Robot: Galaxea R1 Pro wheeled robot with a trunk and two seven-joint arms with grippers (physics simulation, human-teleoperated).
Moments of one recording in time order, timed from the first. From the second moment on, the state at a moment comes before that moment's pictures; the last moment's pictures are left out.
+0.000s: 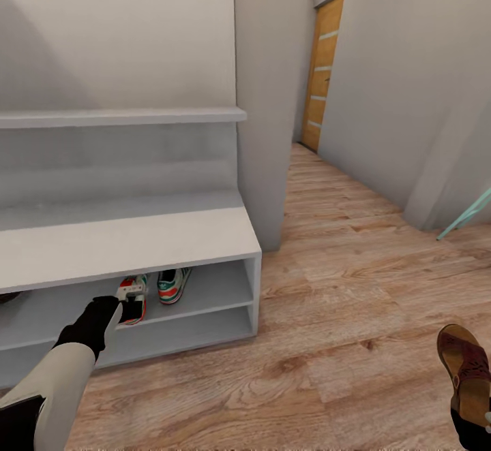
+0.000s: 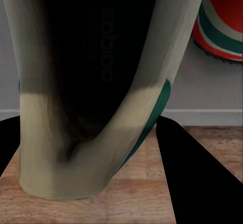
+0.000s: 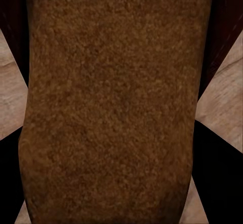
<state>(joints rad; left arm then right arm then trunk) -0.83 0.13 0.29 -0.52 -0.19 0.56 -0.05 -0.12 -0.23 -0.67 -0.88 0.08 0.03 0.24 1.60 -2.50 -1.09</state>
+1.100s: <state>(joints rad) -0.83 0.13 0.29 -0.52 -0.19 0.56 -0.05 -0.12 -0.23 -0.67 -0.88 0.08 0.03 0.24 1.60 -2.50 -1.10</state>
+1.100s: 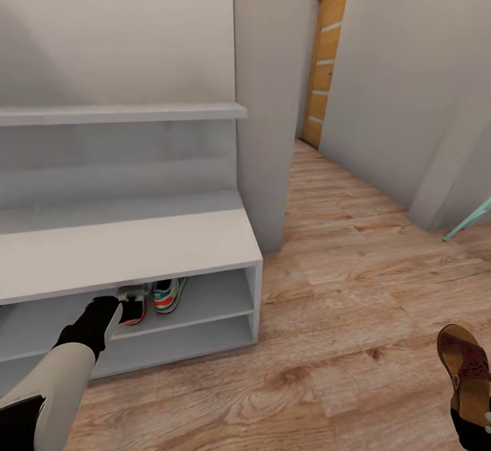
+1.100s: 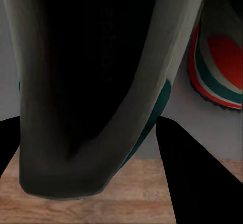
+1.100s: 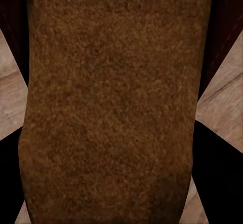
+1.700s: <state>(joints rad) -0.83 0.13 0.29 -0.52 -0.19 0.56 -0.05 -0.12 -0.23 -0.67 -0.88 0.08 0.03 0.24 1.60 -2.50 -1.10</state>
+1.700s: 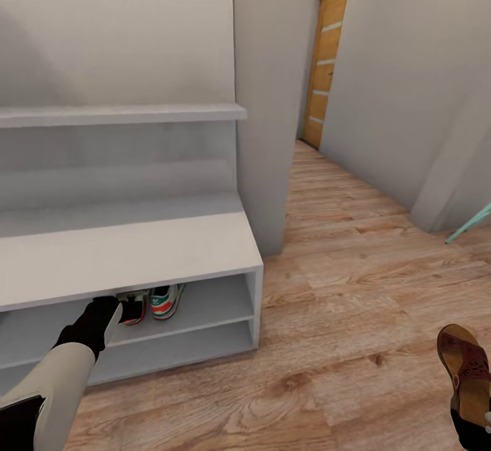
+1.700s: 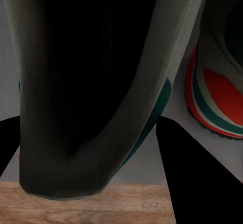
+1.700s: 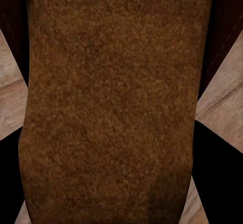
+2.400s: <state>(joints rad) -0.83 0.13 0.29 -0.52 -0.20 0.56 -0.05 -0.12 -0.23 -0.67 -0.88 0.08 0.03 0.24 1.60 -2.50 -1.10</state>
